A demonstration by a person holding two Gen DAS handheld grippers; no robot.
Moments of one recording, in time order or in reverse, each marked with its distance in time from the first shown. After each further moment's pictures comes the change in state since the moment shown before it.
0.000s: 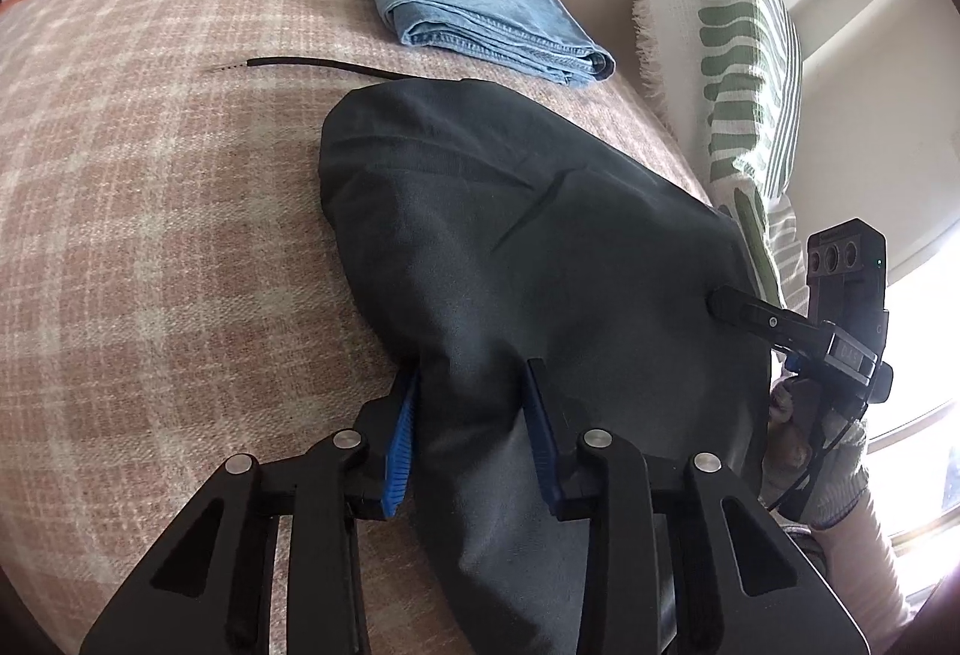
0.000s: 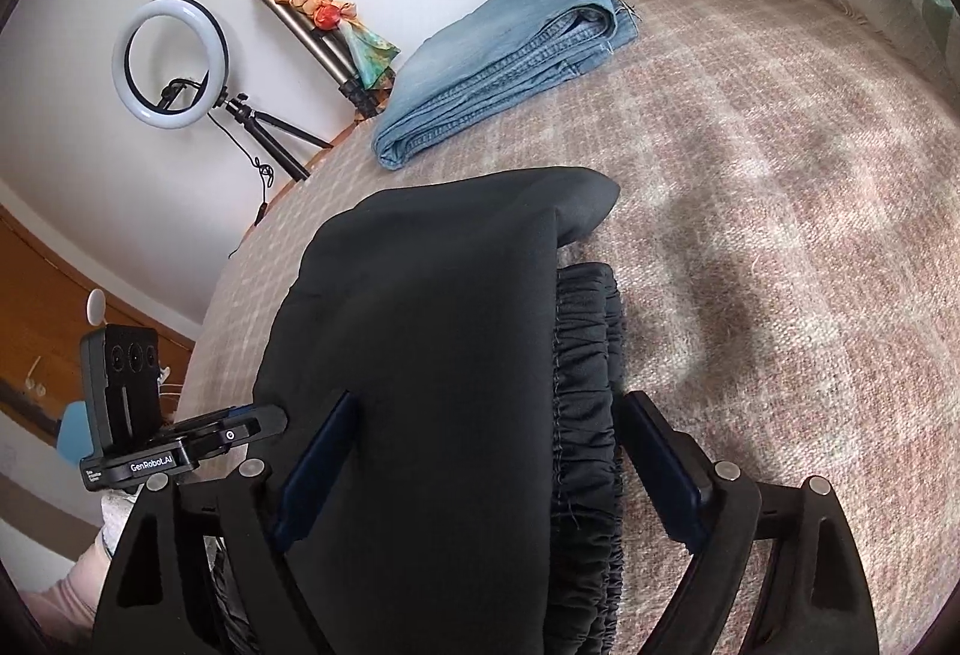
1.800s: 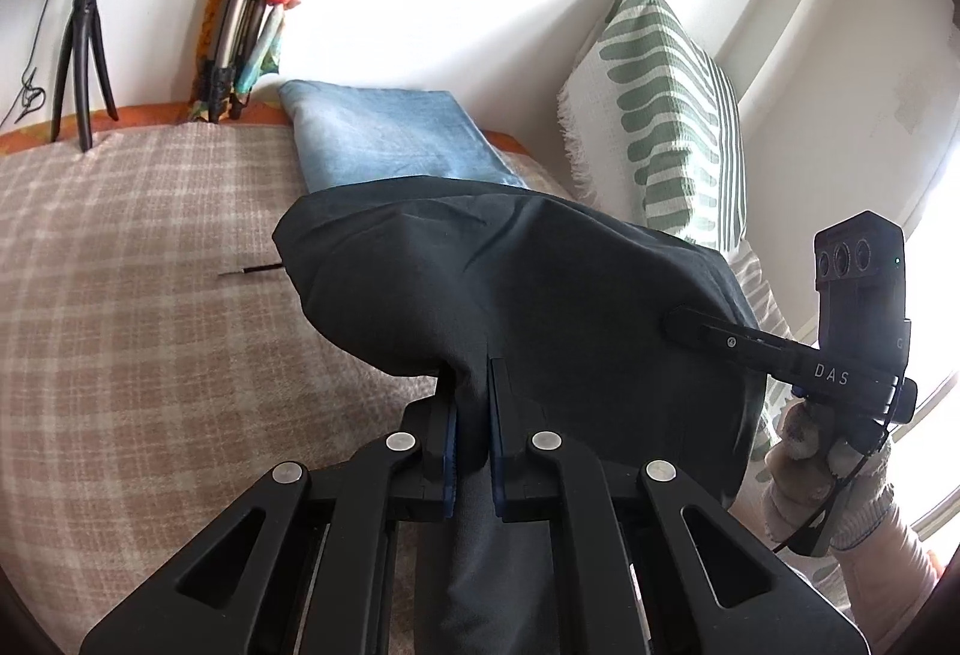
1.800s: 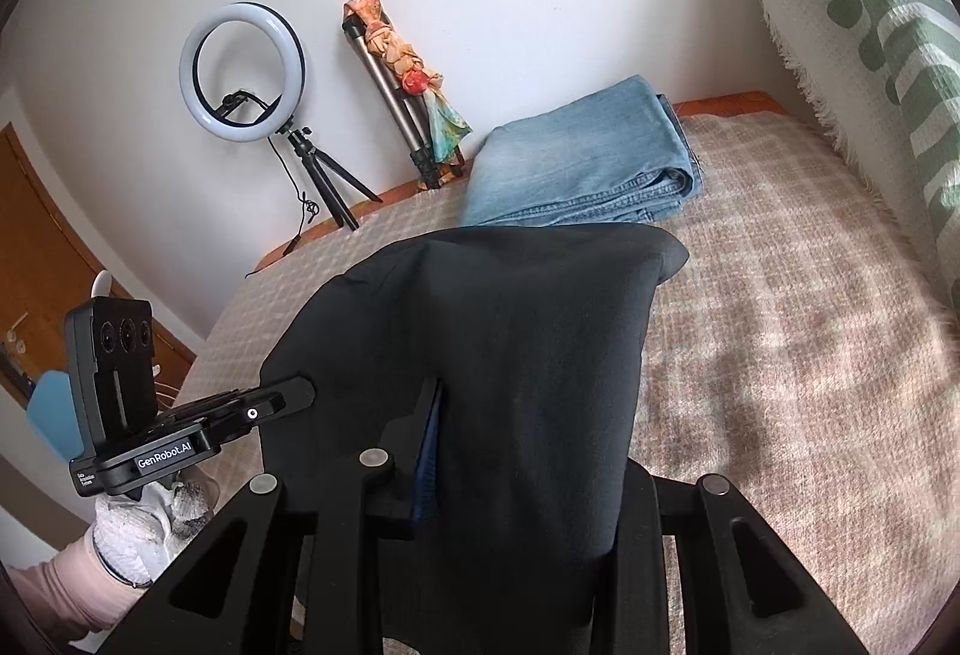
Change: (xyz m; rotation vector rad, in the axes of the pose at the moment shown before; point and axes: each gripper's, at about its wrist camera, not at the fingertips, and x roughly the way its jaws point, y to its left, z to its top) left arm -0.060 -0.048 0.035 0.162 -0.262 -0.016; right arm -0.055 0.081 0.024 -0.170 -0.156 -0.057
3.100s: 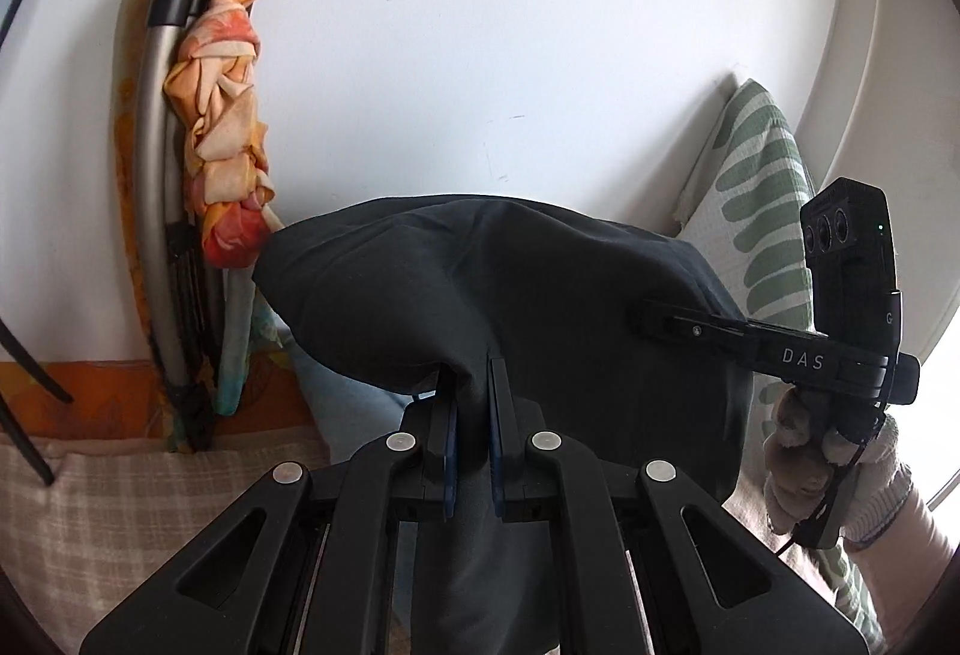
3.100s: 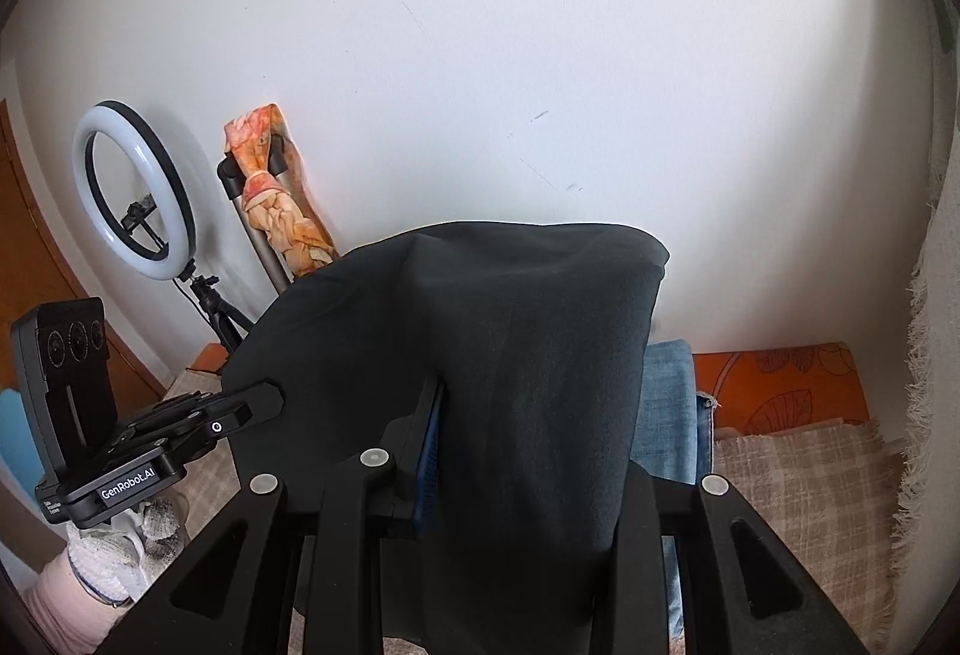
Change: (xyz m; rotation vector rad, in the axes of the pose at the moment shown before) left arm 0.128 0.070 0.221 0.057 -0.148 0.089; right arm 0.160 -0.053 0.281 -0.147 -0.065 -0.020
